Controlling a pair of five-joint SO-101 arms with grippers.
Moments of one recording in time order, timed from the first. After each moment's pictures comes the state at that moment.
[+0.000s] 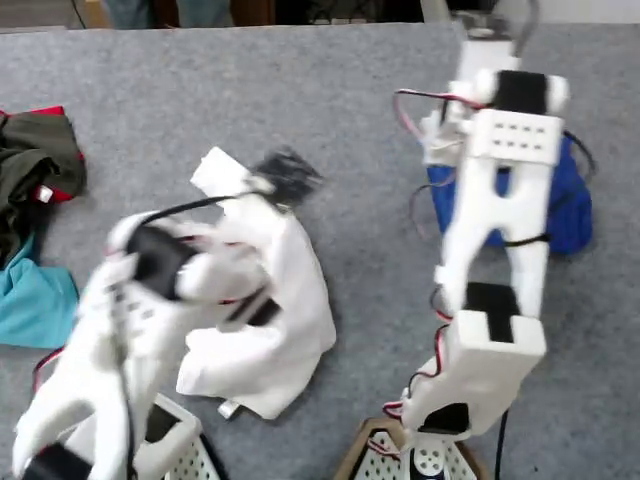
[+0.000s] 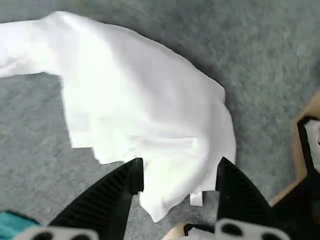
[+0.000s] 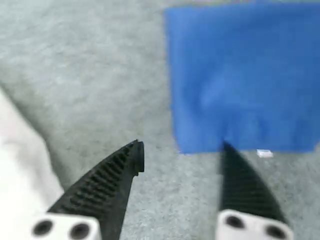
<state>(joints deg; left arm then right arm) 22.9 -37.6 13.8 100.2 -14.5 4.0 16.5 -35.4 100.6 6.5</state>
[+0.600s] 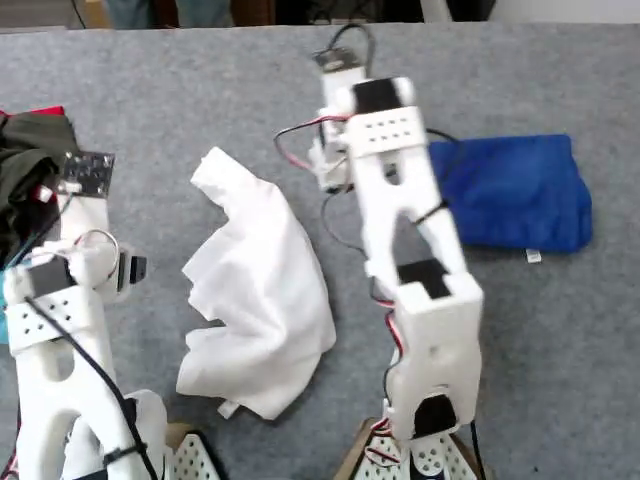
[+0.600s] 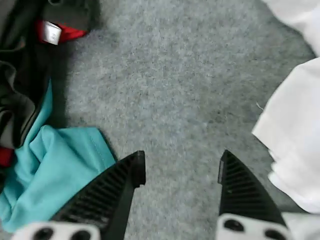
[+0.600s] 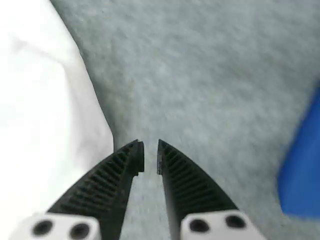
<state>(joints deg) -24.4 -42.9 53.8 56.0 -23.4 -14.5 33.0 -35.2 94.2 3.1</state>
